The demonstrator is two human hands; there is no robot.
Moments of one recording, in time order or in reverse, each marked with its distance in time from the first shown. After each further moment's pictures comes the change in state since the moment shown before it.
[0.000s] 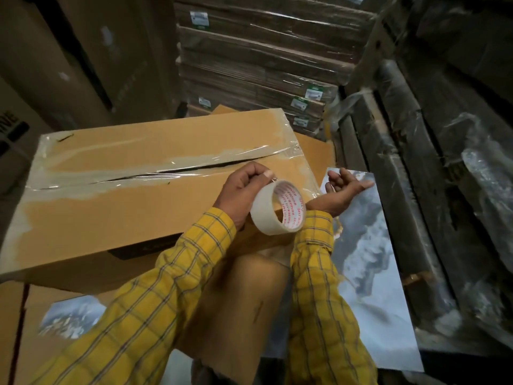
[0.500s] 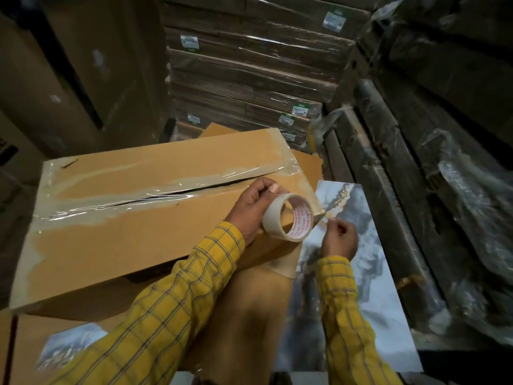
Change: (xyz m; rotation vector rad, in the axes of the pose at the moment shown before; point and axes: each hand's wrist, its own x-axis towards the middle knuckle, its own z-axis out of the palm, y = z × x) left_hand -0.001 0.011 0.001 -0.188 -0.147 -0.073; right_hand -0.015 0.000 -0.072 -0.705 -0.028 -0.080
